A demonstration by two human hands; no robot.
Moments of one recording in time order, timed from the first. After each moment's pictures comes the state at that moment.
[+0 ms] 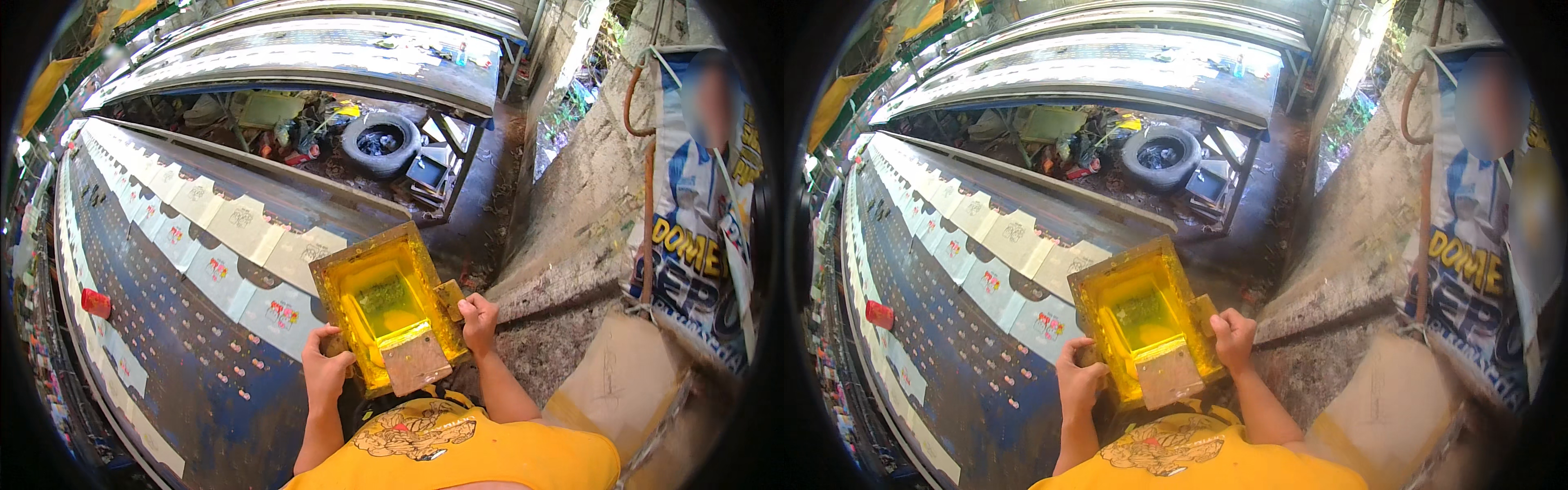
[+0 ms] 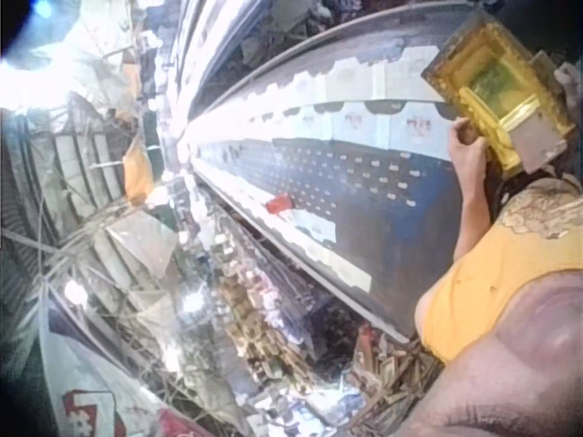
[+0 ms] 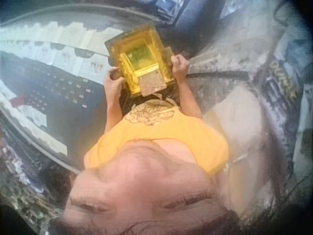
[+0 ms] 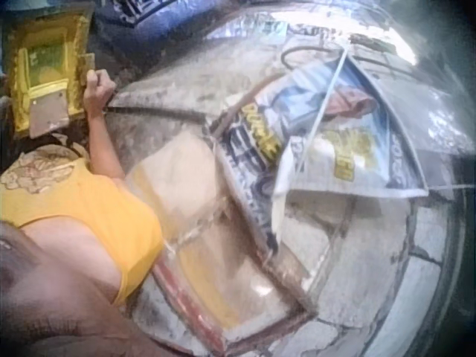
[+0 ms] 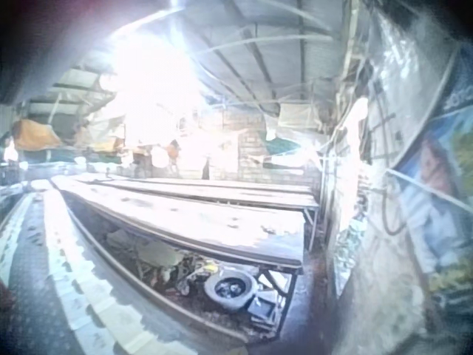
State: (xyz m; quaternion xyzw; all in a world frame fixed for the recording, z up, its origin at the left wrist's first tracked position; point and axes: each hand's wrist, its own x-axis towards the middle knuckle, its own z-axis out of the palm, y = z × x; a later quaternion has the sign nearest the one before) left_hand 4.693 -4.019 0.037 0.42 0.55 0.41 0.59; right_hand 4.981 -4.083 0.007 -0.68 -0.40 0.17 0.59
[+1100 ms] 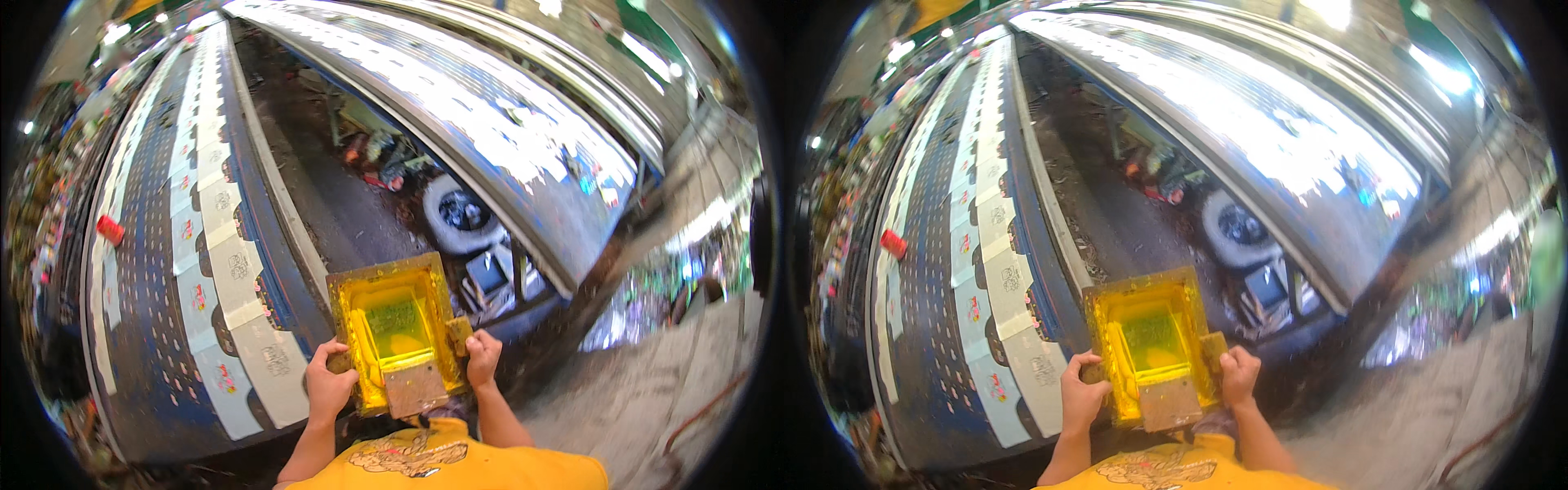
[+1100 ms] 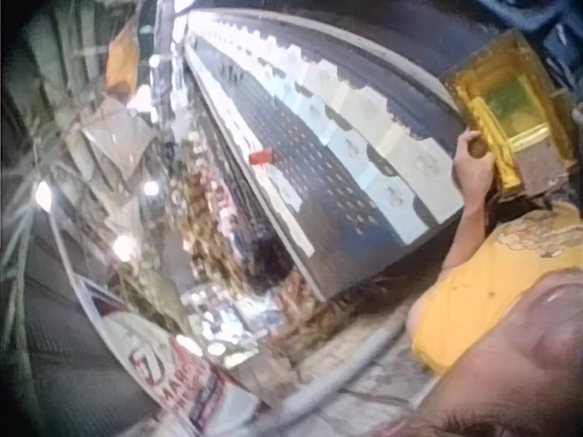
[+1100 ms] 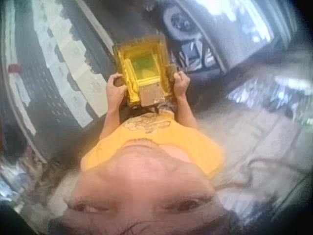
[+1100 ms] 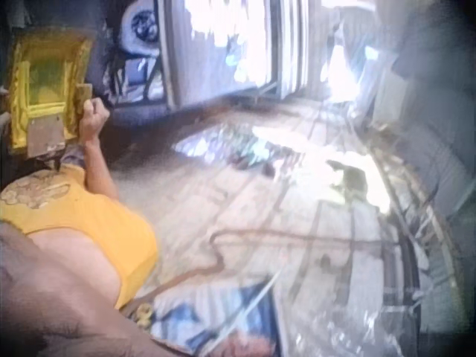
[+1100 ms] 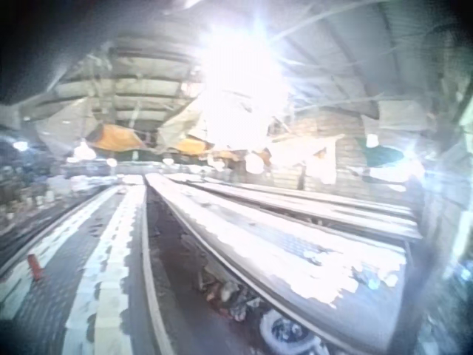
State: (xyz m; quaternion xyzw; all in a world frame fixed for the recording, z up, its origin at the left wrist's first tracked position) left_hand 4.953 -3.756 0.035 0.39 0.68 0.49 0.38; right_hand 5.251 -3.688 -0.014 -0.58 -0.54 0.31 0.52
